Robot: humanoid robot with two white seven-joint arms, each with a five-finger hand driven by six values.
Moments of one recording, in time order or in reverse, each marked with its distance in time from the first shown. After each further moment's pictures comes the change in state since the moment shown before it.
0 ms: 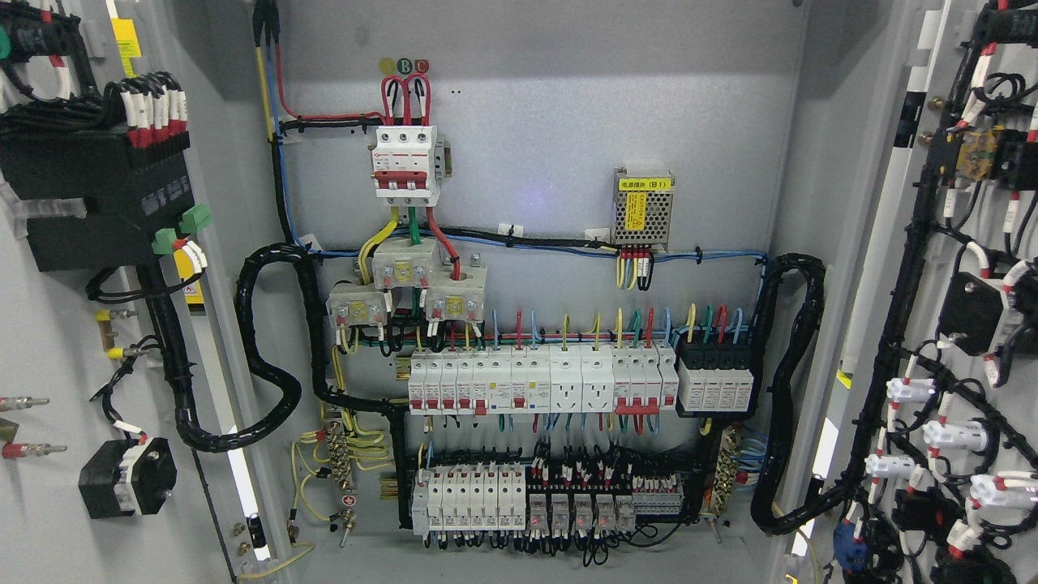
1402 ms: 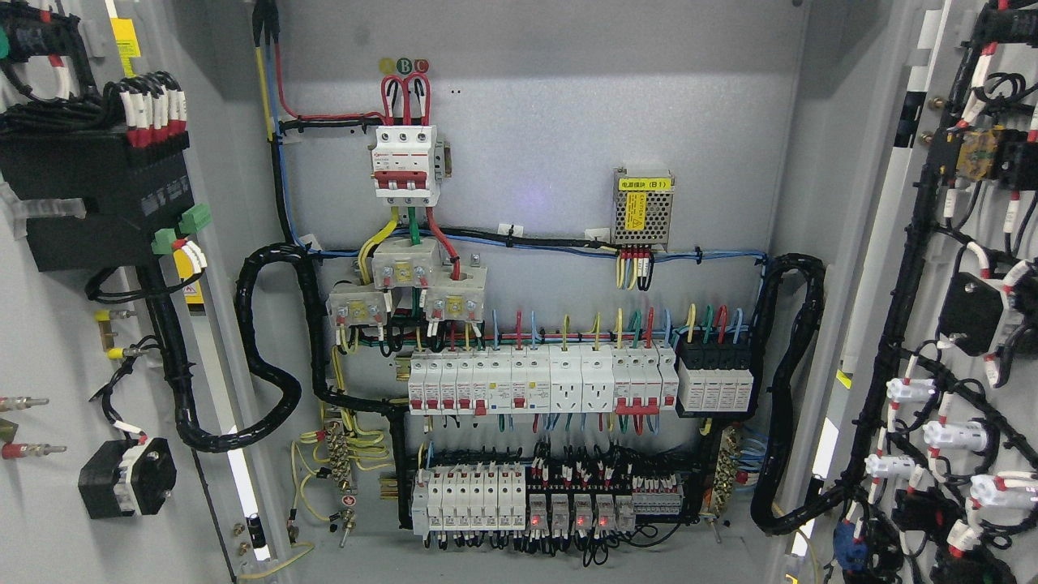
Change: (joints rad) left arm -0.055 -0.040 -0.462 0.244 -0.305 0.007 0.217; right arm 0.047 0.028 0.166 0.054 0.064 0.030 -0.001
